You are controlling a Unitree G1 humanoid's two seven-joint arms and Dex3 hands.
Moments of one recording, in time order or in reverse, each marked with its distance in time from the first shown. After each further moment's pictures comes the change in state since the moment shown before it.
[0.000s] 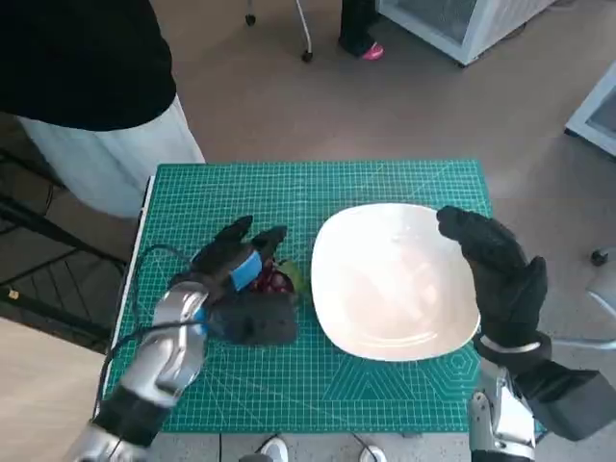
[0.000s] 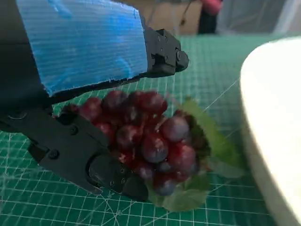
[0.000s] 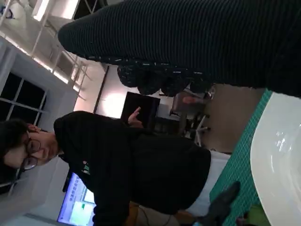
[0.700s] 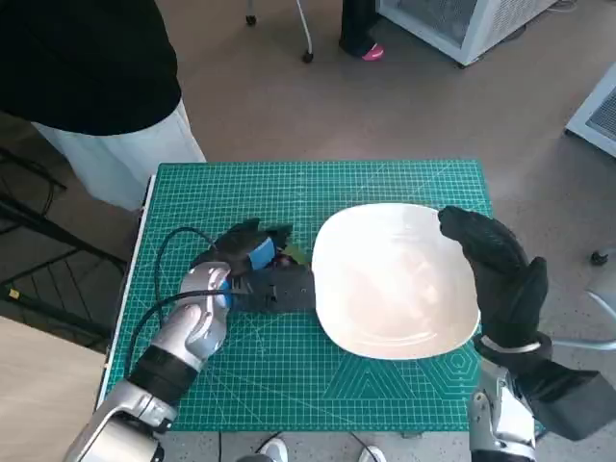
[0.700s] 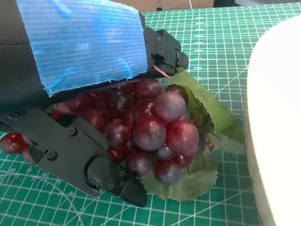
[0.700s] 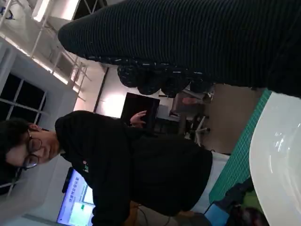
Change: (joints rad) left arm -0.185 -0.069 -0.046 0.328 -0.059 -0.014 0.053; right arm -0.002 -0.003 -0.005 0.004 0.001 -0.001 0.000
